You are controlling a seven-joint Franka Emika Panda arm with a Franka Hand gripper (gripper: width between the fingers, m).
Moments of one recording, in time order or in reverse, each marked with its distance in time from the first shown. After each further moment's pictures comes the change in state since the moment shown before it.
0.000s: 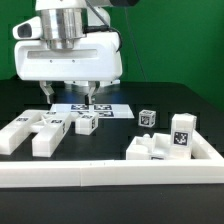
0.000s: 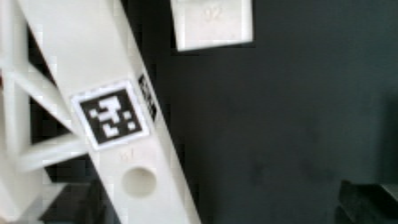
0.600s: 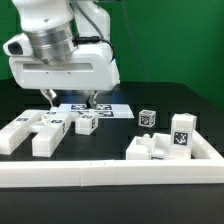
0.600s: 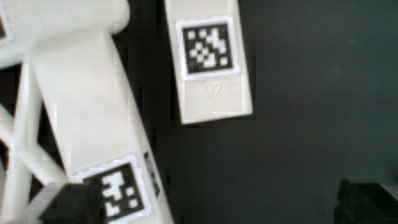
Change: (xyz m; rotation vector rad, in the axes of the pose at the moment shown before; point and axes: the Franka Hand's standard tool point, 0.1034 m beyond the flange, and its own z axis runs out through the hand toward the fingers) arm -0.012 0.001 0.010 0.022 -0.378 0.033
